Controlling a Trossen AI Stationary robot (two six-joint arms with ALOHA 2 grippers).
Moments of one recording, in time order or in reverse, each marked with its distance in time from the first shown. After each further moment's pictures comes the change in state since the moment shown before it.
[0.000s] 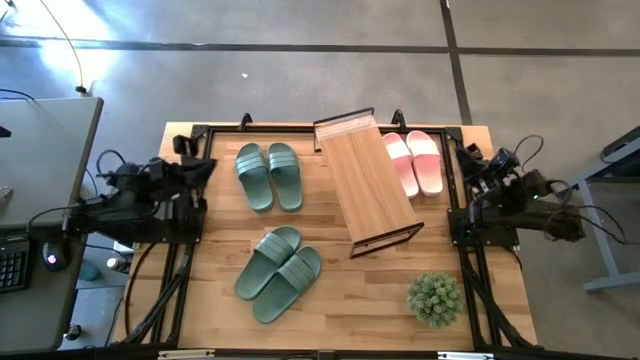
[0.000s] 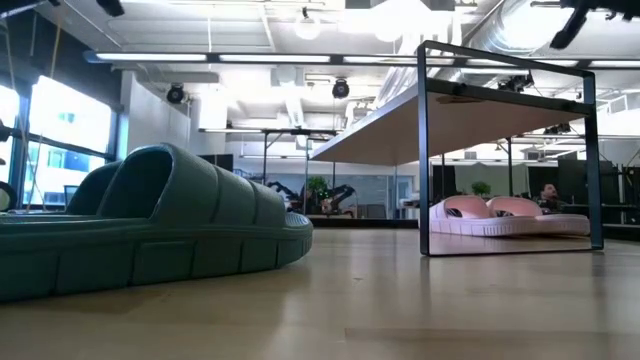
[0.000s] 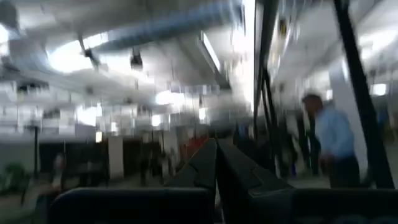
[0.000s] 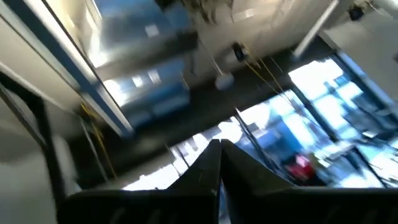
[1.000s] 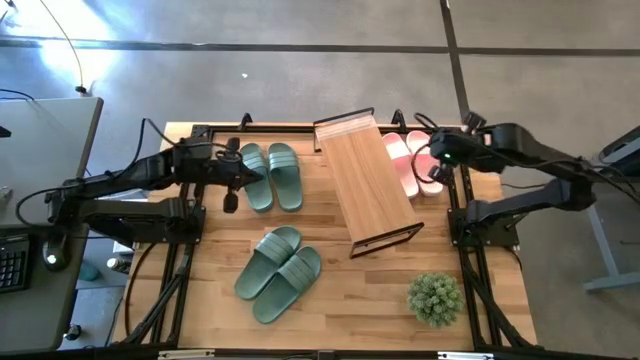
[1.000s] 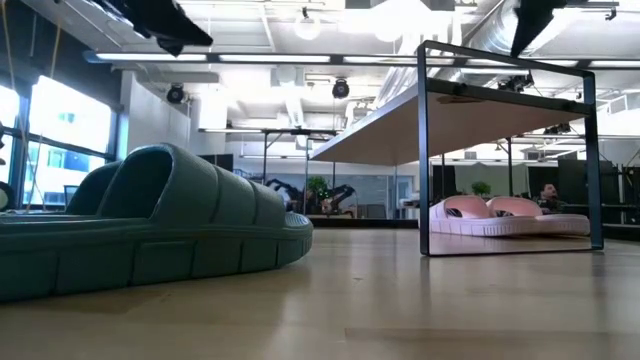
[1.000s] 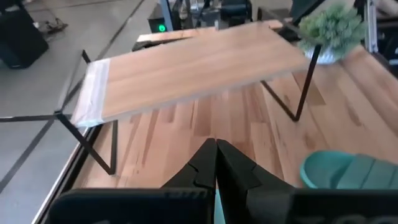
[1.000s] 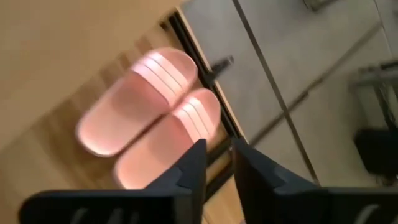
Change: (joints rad) left arm 0.146 0.572 0.395 -0.707 0.217 0.083; right arm -0.094 1.059 1.086 -1.861 0.376 -0.253
